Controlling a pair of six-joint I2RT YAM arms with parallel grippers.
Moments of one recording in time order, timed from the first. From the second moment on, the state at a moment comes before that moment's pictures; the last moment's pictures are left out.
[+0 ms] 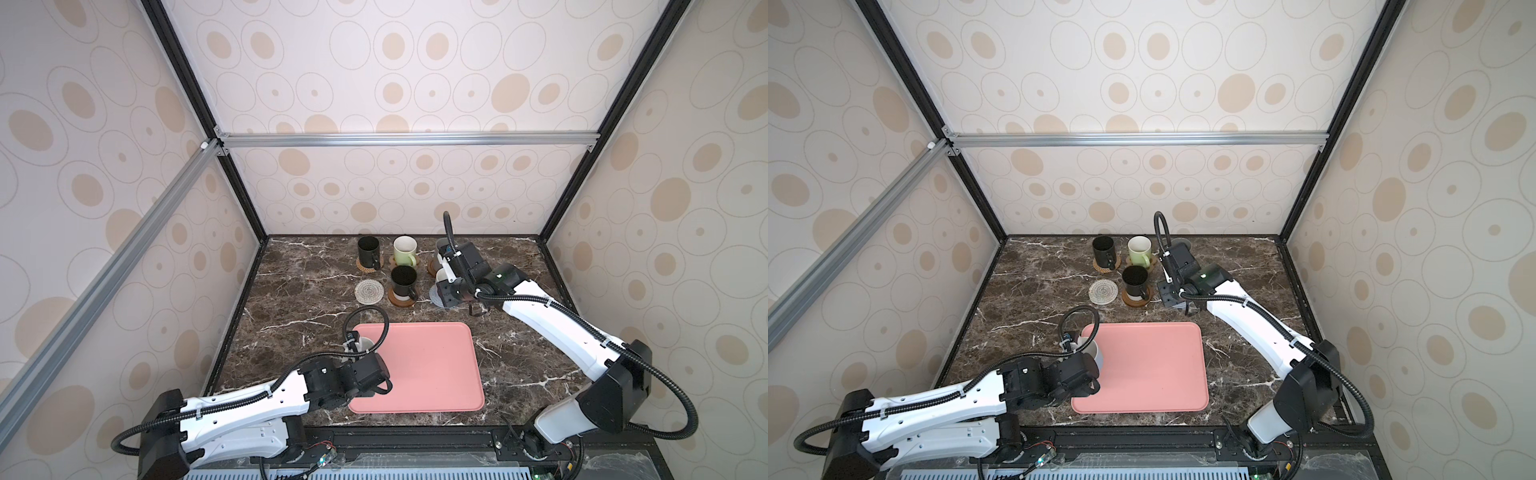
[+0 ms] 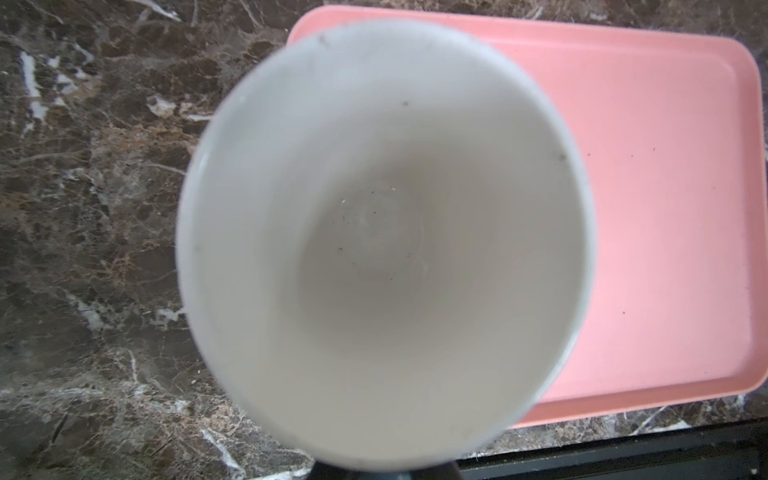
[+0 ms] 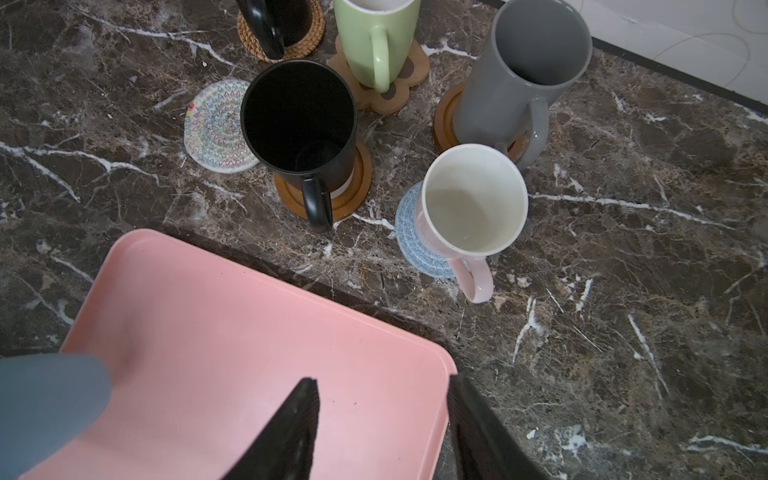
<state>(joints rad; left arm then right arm) -1.13 1.02 0.73 -0.91 -0.40 -1.12 0.62 1.51 1.42 -0.86 0.18 0.19</state>
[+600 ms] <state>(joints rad) -0.88 1.21 0.95 -0.89 -0.44 -1.06 0.62 1.29 1.24 -0.86 0.18 0.10</state>
